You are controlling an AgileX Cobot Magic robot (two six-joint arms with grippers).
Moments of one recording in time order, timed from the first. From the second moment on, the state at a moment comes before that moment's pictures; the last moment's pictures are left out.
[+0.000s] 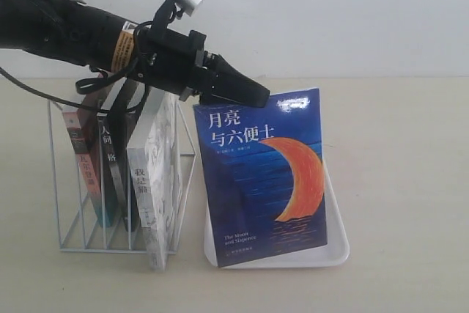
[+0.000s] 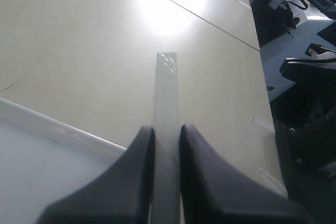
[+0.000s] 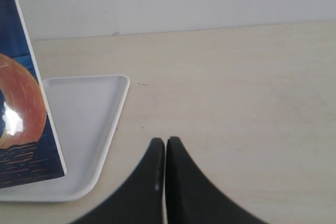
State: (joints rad) left arm -0.36 1.95 -1.39 1.78 -1.11 -1.70; right arm 0.10 0.00 0.00 0.22 0.33 -0.09
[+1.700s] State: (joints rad) left arm -0.36 1.94 -1.39 1.76 -1.08 -1.65; right arm 0.10 0.00 0.00 0.22 0.33 -0.09
